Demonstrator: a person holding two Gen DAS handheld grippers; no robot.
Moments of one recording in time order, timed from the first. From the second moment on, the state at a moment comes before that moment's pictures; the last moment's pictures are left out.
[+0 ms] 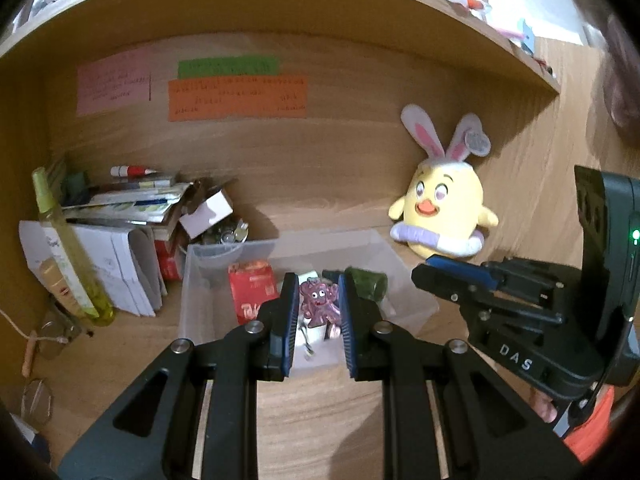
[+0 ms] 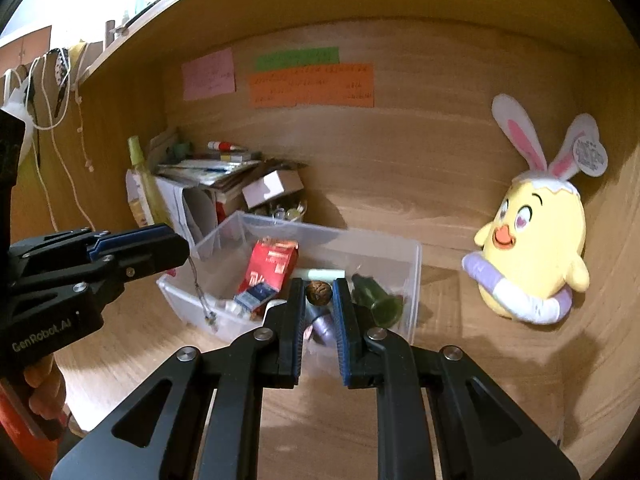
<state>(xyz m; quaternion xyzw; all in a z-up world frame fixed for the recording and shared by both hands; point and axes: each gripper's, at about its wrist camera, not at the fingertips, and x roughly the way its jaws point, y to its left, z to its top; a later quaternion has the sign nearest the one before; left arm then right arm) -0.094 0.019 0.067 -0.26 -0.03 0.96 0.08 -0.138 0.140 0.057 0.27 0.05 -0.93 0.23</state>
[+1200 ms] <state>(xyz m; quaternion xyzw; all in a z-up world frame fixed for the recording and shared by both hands) -0.180 -0.006 -0.013 -0.39 -0.10 0.91 0.08 -0.207 0.129 -0.014 0.38 0.07 -0.90 0.20</state>
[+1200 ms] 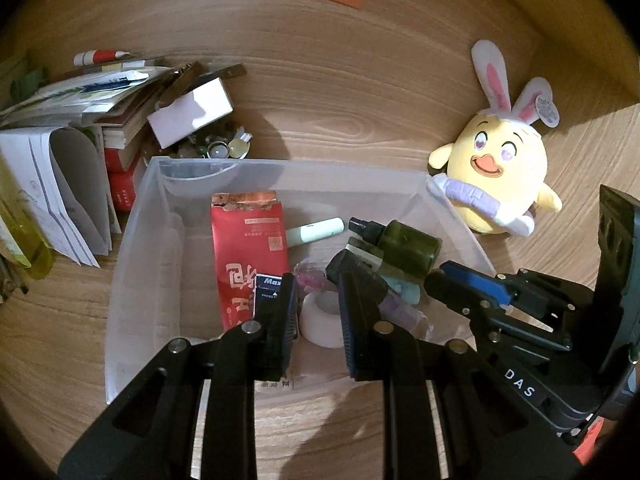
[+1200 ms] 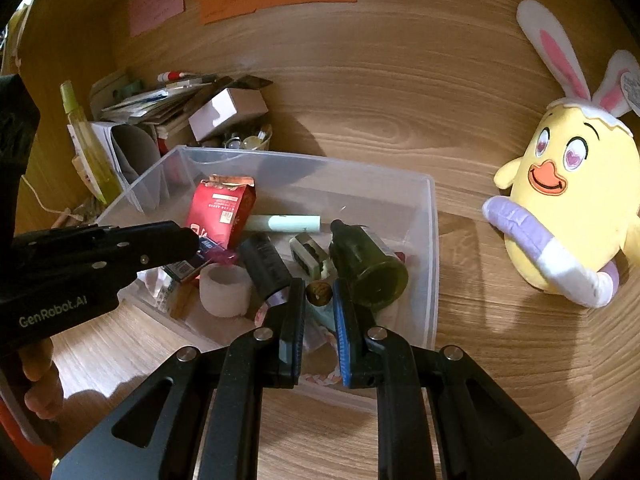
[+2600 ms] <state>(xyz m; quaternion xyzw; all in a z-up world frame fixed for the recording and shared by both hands) -0.085 -0.026 -0.007 -0.35 -0.05 0.94 0.02 -0.118 0.140 0.013 0.32 0.07 -0.92 0.21</state>
